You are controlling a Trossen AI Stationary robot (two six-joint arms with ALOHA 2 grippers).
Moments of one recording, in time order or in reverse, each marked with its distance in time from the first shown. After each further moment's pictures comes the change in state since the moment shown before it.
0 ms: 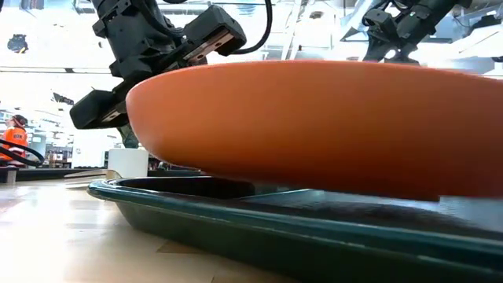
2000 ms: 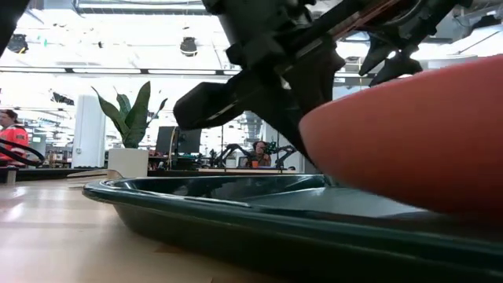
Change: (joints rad) left arm -0.022 0.458 0.668 -0.202 0.003 0.165; right arm 0.002 0.000 0.000 -0.014 0.000 -0.027
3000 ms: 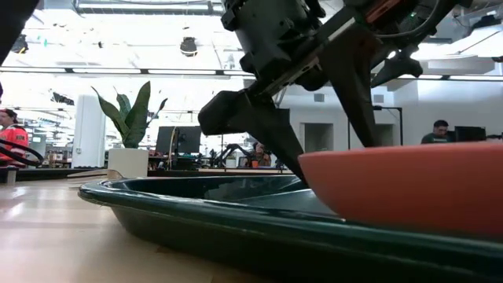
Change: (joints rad) left arm 0.064 -0.001 0.000 0.020 0.177 0.193; right arm 0.000 0.000 0.000 0.000 0.001 -0.002
